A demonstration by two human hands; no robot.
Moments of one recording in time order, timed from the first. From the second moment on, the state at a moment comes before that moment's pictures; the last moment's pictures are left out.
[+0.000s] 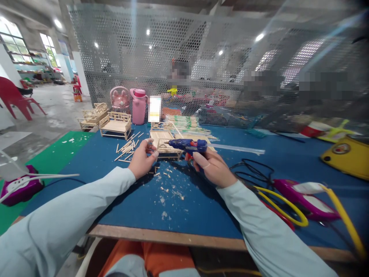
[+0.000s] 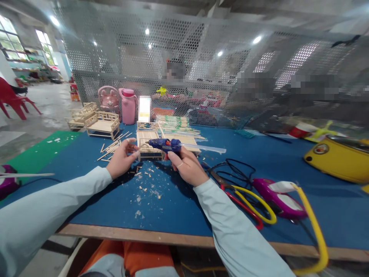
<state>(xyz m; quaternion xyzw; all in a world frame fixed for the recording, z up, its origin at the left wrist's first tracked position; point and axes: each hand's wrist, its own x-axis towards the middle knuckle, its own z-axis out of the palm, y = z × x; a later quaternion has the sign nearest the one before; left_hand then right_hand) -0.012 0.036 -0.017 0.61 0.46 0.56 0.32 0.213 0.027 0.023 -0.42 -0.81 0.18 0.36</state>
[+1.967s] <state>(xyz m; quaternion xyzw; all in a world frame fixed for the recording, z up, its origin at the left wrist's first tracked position) 0.002 0.042 -0.003 0.61 0.52 0.56 0.19 0.223 0.034 0.024 -0.47 -0.71 0.04 0.52</state>
